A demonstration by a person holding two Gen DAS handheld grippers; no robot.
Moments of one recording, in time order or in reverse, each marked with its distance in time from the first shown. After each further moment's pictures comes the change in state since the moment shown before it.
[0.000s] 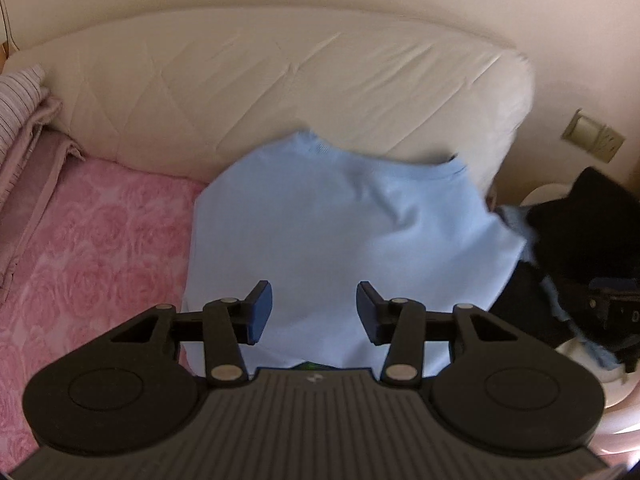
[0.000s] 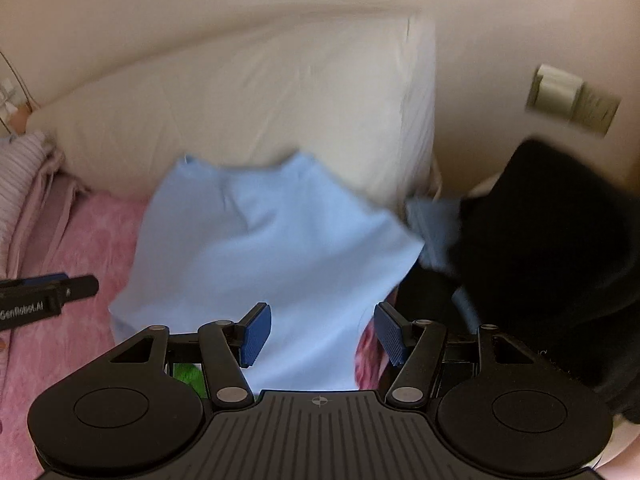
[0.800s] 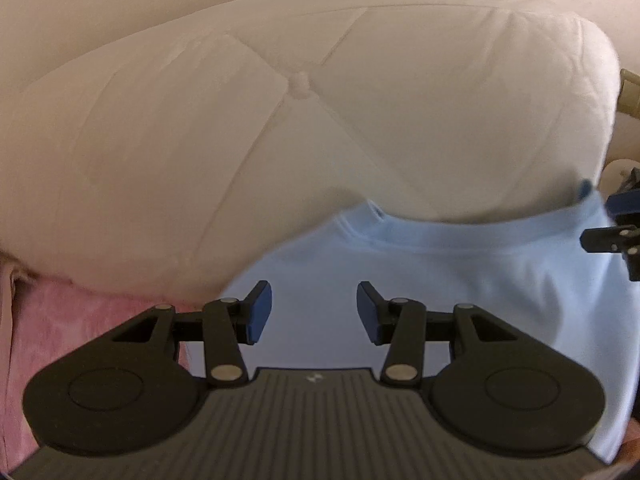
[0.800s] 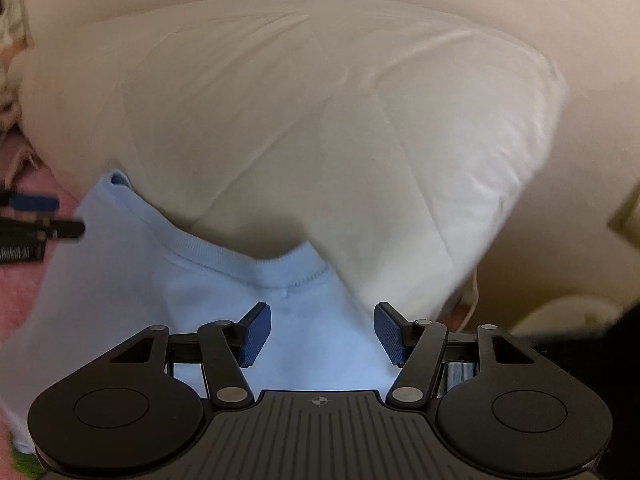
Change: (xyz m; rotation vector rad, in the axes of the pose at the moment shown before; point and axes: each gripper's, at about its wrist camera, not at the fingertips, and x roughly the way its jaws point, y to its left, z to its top) left arm 0.170 0.048 0.088 0.276 -0.118 -0.031; right arm 0.156 0.028 0.084 -0.294 -0.099 -0.148
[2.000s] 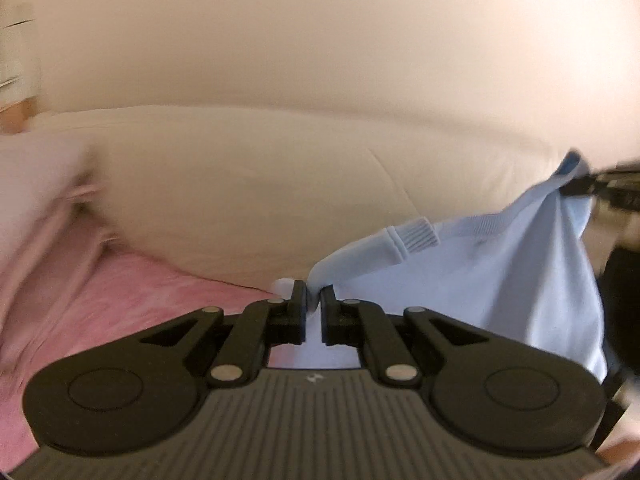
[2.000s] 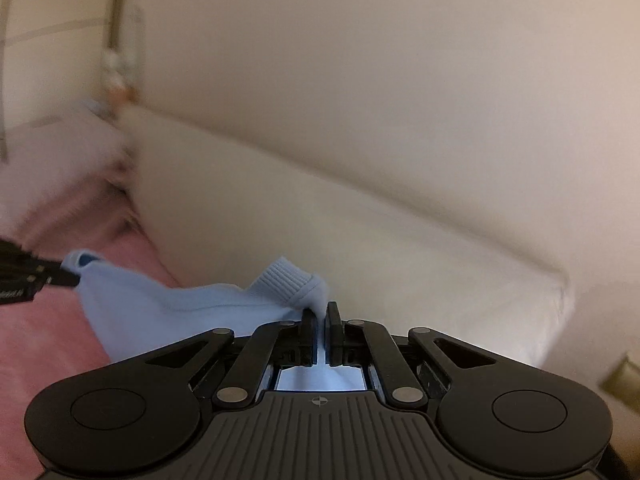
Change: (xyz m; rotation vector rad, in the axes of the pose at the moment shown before) left arm -0.248 0.075 -0.078 -0.328 -0.280 0.088; right arm -0.199 0.045 0.049 -0.187 -0.401 0.197
